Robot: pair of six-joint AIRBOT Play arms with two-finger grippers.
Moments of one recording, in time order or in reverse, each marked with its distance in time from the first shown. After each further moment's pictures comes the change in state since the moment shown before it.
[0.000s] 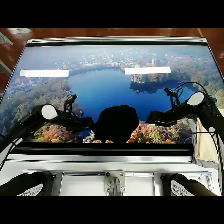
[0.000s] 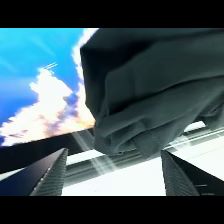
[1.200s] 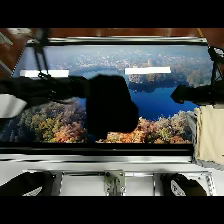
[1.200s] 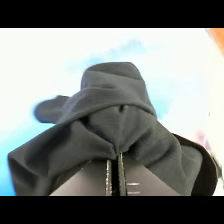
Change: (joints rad) left arm -0.218 0.134 0.493 0.351 0.123 -0.092; right arm 0.000 0.275 0.348 -0.317 0.047 0.196
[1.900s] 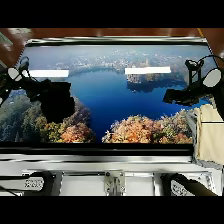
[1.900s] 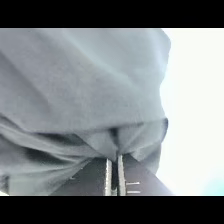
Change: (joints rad) left arm 0.716 -0.432 0.107 0.019 -0.211 0.097; right arm 0.000 -0.280 0.001 -0.038 -0.047 0.007
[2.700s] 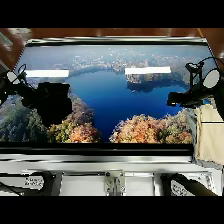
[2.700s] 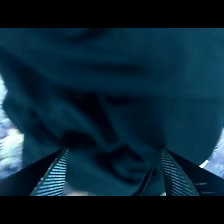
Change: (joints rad) left arm 0.092 -0.090 -0.040 0.084 -0.152 -0.111; right arm 0.000 0.000 0.000 -0.097 0.055 0.002
